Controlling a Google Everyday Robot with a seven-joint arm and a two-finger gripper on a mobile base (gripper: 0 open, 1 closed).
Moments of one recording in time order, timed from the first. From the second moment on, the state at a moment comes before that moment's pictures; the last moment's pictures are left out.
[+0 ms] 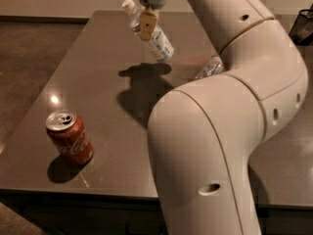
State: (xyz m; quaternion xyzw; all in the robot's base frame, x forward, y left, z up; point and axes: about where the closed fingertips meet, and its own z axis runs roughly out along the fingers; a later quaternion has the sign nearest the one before) arm 0.720 0.015 0.959 -0.66 0.74 -0.03 0.16
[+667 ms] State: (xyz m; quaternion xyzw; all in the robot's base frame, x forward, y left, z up) arm 0.724 0.024 0.940 -0.70 0.70 -0.05 0.13
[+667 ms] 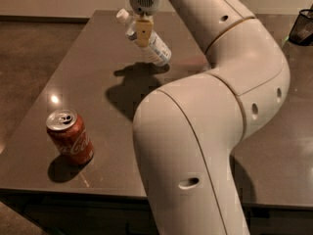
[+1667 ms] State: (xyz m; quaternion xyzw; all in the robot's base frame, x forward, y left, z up) arm 0.702 0.004 0.926 -0.74 0.66 -0.08 0.06
